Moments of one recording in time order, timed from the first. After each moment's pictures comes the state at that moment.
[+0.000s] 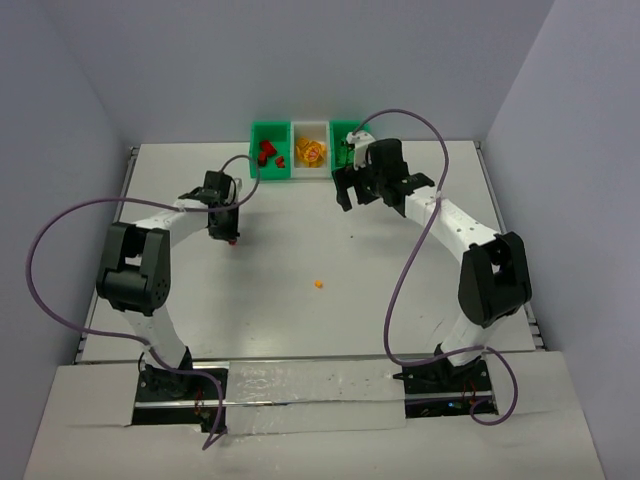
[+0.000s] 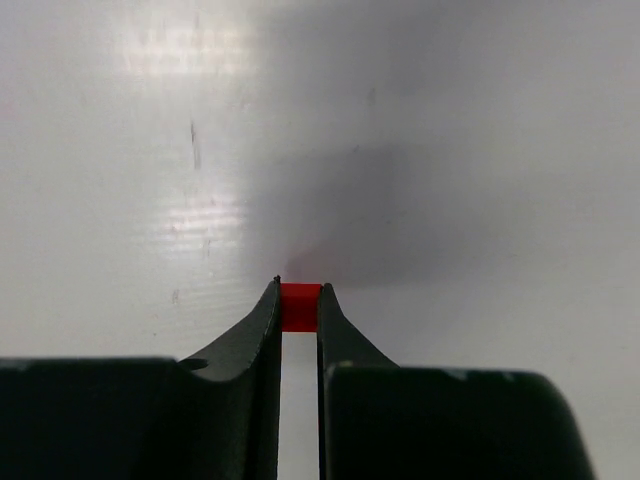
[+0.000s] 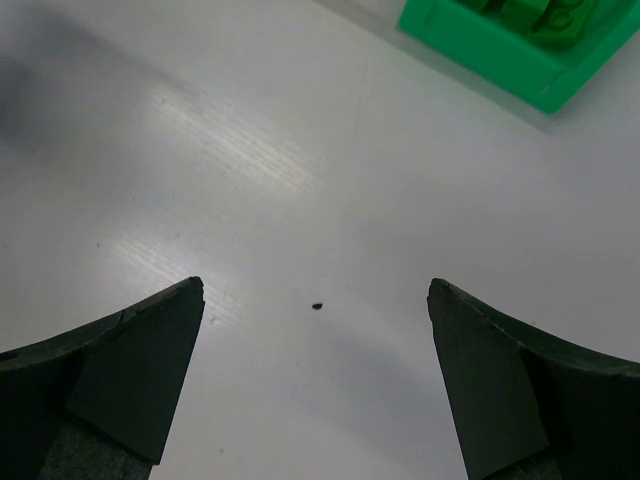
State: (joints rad) left arm -0.24 1.82 1.15 -0.42 -0.04 -0.15; right arm 0.39 1.69 1.36 -0.32 -0.13 -0.06
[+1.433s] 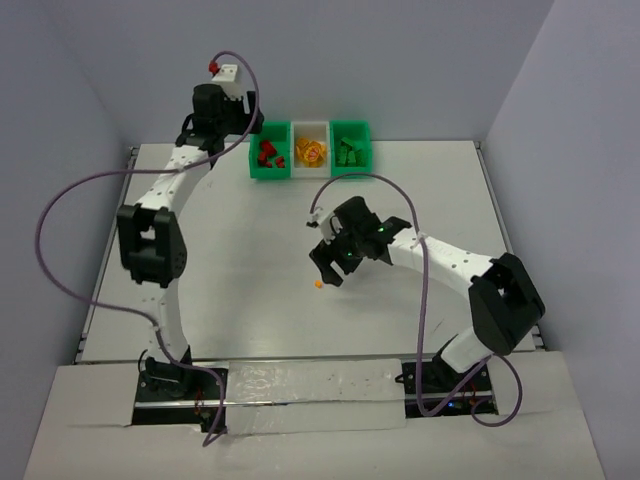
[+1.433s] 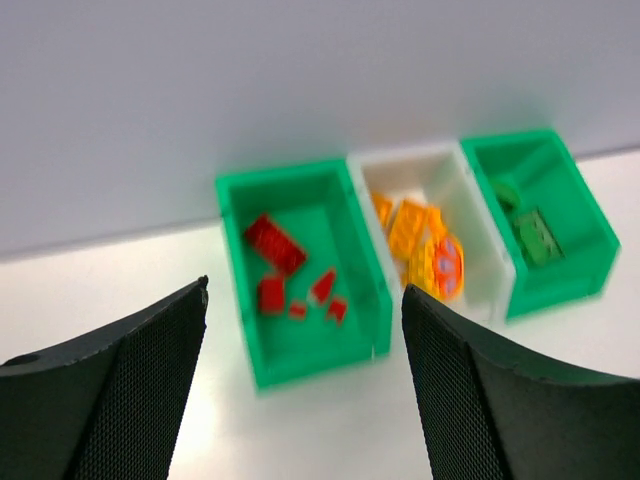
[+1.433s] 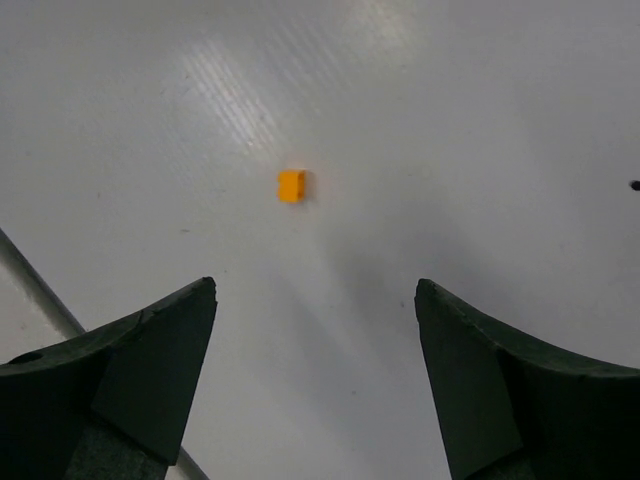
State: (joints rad) left arm -0.22 2.14 1.97 -0.11 0.09 -0.12; right arm 0.66 1.52 1.04 -0.50 -0.27 -0.15
